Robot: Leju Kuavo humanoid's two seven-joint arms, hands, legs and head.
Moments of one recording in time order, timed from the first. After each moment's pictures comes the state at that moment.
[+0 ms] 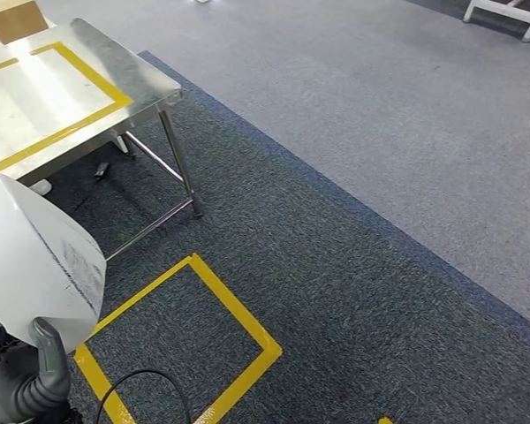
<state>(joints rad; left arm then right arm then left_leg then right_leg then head) 0.27 -0.12 -0.20 -1.96 -0.09 0.41 -0.61 -0.02 0.17 -0.55 -0.19 0.85 -0.07 -0.06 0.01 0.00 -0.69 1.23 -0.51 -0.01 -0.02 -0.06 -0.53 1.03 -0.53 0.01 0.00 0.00</state>
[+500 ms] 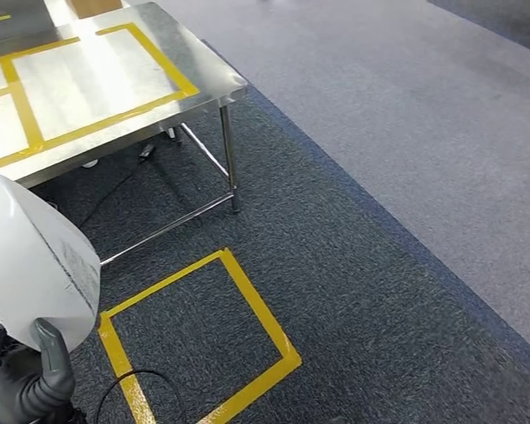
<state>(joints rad) 0.30 -0.15 -0.20 -1.96 -0.16 0.50 -0.62 -0.02 0.16 -0.55 -0.19 0.87 -0.07 0.06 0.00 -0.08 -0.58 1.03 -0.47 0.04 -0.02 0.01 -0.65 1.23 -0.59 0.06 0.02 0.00</state>
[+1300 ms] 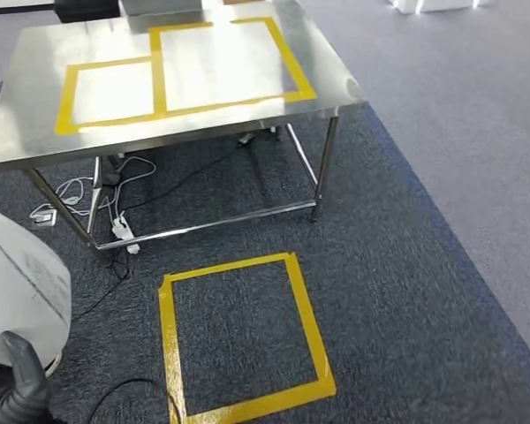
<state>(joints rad) 0.32 -0.12 -0.16 -1.97 -0.08 0.56 -0.66 -0.04 0.15 -0.52 -0.19 0.92 -0.05 0.07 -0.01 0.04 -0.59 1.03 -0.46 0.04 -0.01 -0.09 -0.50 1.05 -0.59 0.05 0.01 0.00</state>
